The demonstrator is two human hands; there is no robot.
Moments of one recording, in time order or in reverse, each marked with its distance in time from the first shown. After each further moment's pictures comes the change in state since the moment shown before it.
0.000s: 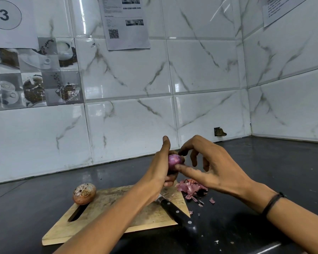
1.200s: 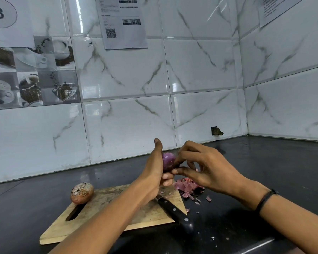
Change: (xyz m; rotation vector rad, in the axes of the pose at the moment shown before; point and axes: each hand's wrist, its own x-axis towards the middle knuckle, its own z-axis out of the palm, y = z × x) left_hand 0.004 -0.003 -0.002 -0.158 0.017 -0.119; right_hand -0.002 0.008 0.005 -0.016 -0.092 -0.081
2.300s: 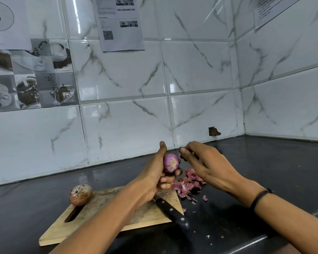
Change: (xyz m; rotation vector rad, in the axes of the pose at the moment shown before) left_hand 0.005 -0.003 -0.005 0.056 -0.138 -0.067; right_hand -0.002 0.000 -0.005 -0.053 0.008 0.340
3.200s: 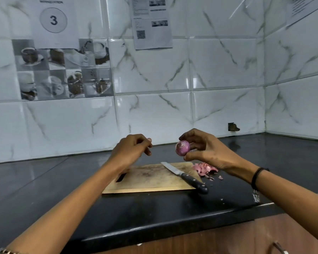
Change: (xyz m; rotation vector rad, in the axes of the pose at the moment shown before) left_hand -0.107 0.029 -0.098 0.816 0.516 0.354; right_hand 0.003 -0.069 -0.005 0.674 -0.263 0.180
